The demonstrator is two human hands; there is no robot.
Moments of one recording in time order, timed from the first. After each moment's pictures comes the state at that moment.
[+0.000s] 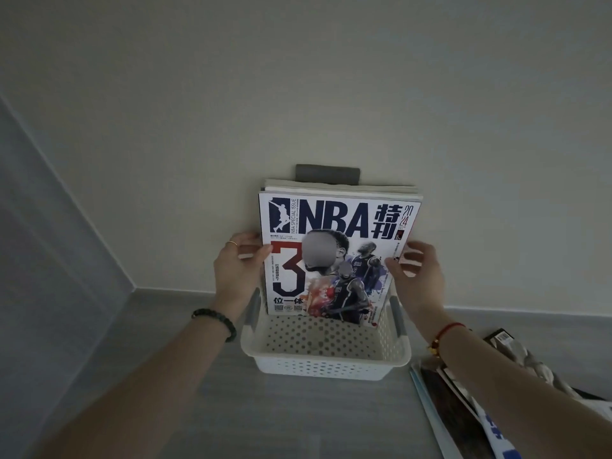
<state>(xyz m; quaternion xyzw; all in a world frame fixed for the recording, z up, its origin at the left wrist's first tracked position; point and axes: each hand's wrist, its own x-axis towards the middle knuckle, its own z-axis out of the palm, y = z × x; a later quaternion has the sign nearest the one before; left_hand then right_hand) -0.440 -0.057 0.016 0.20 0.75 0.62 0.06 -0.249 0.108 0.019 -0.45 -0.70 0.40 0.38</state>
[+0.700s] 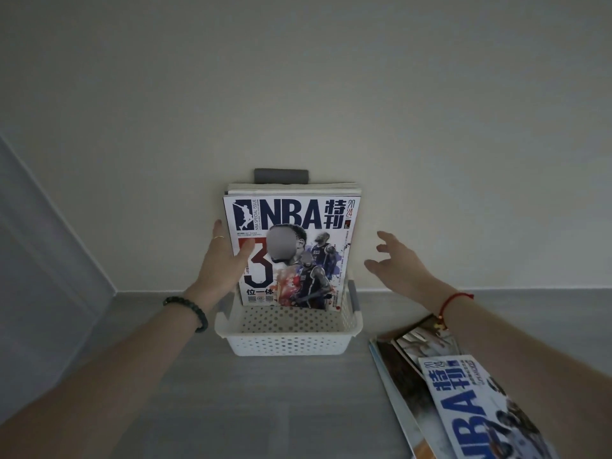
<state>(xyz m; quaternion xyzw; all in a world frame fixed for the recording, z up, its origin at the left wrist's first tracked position) -0.390 -0.067 0.064 0.32 0.80 0.50 0.12 -0.186 0.115 0.067 -0.39 -0.84 0.35 0.14</state>
